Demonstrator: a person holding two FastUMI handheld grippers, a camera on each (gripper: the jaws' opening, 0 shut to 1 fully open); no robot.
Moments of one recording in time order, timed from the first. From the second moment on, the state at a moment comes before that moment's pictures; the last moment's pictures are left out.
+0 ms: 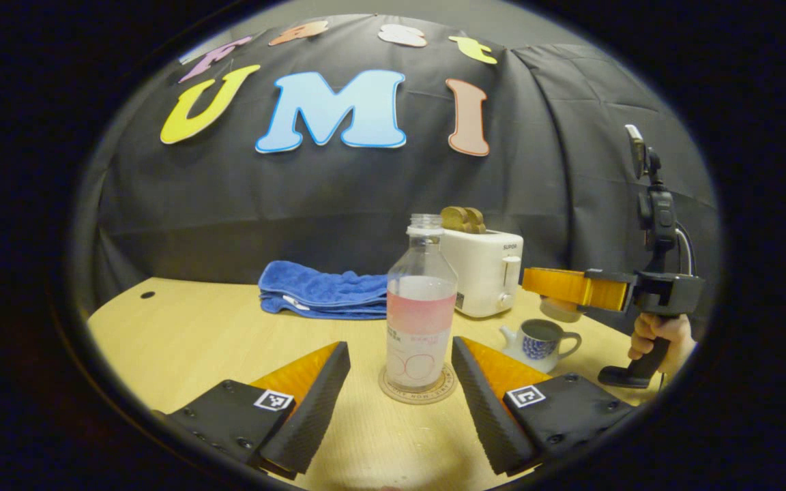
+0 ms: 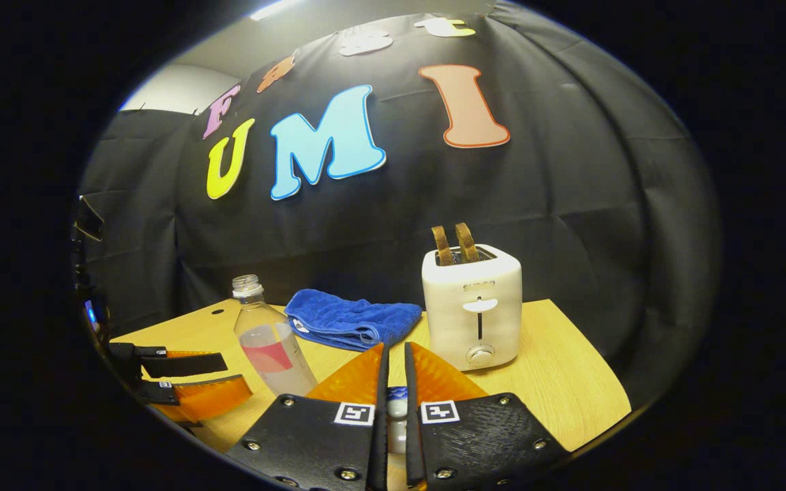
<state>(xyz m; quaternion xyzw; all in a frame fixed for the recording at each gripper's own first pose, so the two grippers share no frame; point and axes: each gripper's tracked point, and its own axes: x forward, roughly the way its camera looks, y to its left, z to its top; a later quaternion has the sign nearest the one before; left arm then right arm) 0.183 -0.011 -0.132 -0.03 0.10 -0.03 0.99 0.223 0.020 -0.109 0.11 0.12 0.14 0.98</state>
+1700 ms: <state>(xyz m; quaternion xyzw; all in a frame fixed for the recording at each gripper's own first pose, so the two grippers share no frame) 0.109 0.066 -0.022 -0.02 0.04 -0.04 1.00 0.125 0.009 -0.034 0.04 0.05 0.02 1.00</state>
